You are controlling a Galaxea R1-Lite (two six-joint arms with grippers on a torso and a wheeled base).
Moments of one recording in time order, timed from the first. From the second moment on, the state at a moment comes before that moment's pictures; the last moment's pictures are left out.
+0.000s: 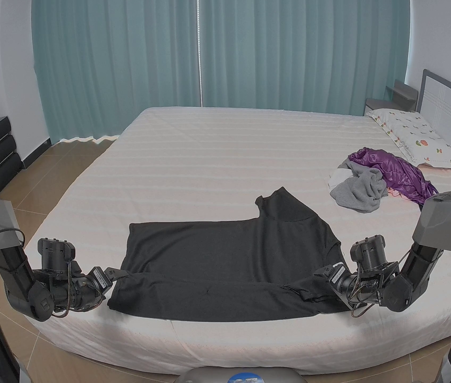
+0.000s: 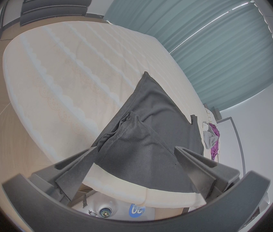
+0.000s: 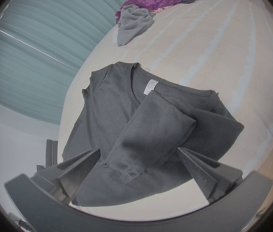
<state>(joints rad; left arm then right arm) -0.01 2.10 -0.37 -0.98 -0.25 -0.76 0.33 2.24 -0.57 -0.84 -0.04 1.06</state>
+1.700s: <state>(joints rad) 0.00 2.11 -0.36 -0.98 -0.25 -0.76 0.35 2.11 -0.38 -0.85 -0.04 1.04</state>
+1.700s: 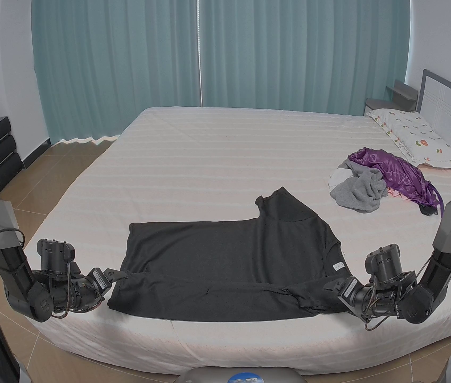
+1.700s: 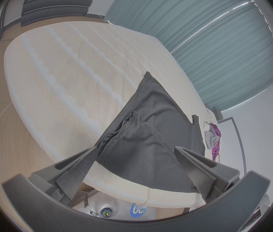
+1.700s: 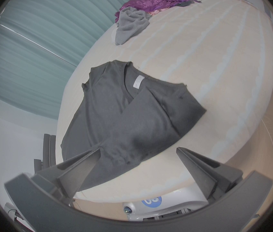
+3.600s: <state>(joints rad) 0.00 2.10 -0.36 -0.98 -0.24 -0.76 0.15 2.19 -0.40 -0.91 0.11 0.73</state>
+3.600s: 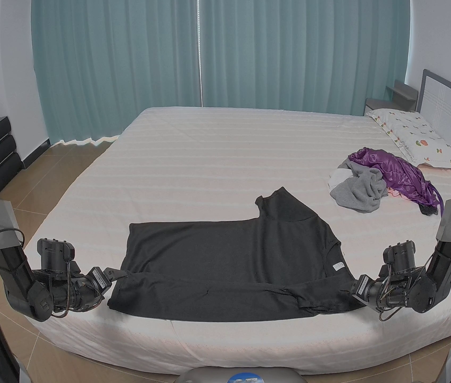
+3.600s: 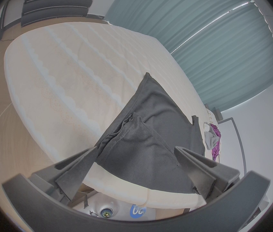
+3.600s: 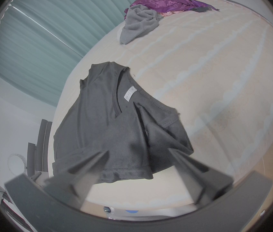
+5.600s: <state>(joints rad) 0.00 2.57 -1.41 -0.69 -0.22 -0.70 0.07 2.23 -0.25 -1.36 0.36 1.02</state>
